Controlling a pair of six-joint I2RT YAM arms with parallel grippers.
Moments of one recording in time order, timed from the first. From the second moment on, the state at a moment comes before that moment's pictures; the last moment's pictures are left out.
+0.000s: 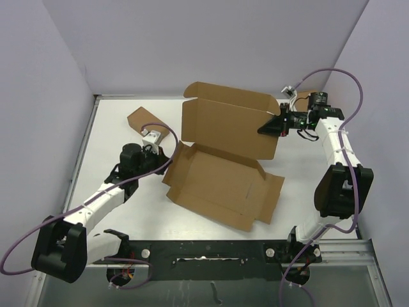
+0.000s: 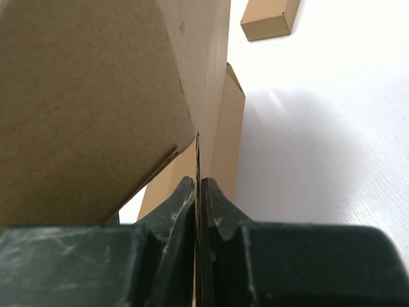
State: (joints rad) left arm -0.34 1.17 0.57 0.18 0.32 -0.18; right arm -0.11 1.68 1.50 -0.87 -1.36 -0.51
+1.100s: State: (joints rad) left arm -0.35 1.33 0.38 0.85 0.30 0.21; right arm -0.01 1.66 1.68 -1.00 -1.37 -0.94
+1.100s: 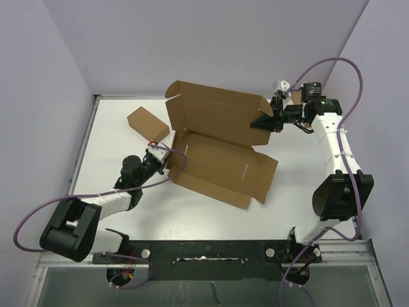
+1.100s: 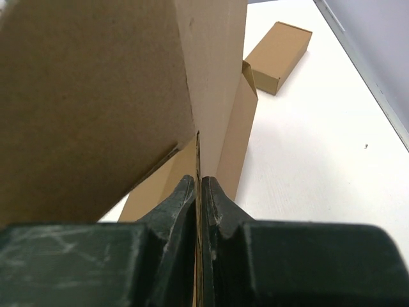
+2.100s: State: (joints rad) left arm -0.33 0.95 0.71 -0.09 0.17 -0.24; right arm 0.01 1.53 1.50 -0.91 -1.34 -0.90
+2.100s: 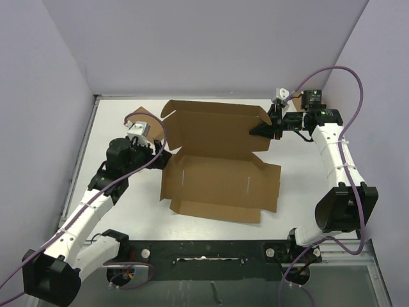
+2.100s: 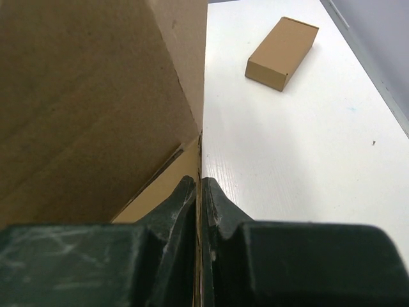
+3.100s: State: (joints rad) left arm -0.33 1.27 0.88 -0.37 0.10 -0.33; right arm 0.01 1.53 1.49 -0.86 -1.33 -0.84
